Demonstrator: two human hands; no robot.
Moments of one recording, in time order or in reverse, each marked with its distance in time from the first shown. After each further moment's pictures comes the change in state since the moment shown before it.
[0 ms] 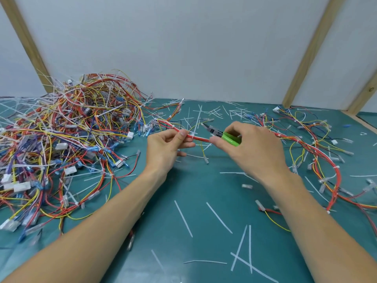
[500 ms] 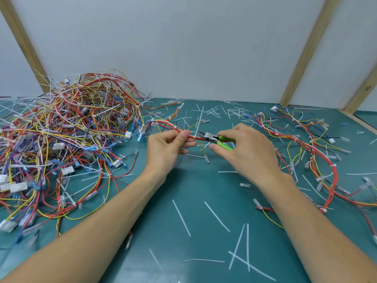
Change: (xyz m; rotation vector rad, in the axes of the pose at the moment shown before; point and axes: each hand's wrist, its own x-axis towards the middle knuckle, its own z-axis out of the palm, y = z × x) left_hand 0.001 -0.006 0.004 -0.030 -0.031 0.040; right_hand -0.002 0.005 0.010 -0.023 -0.061 -0.065
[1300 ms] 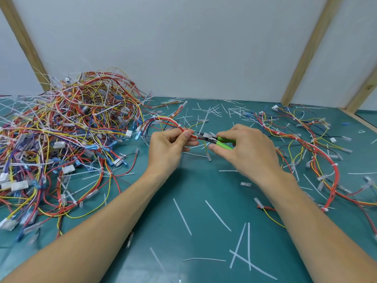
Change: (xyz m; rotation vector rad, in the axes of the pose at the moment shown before) left_hand -0.001 -0.002 0.001 0.110 -0.035 0.126; right_hand 0.000 -0.002 -0.001 0.050 -0.018 -0.016
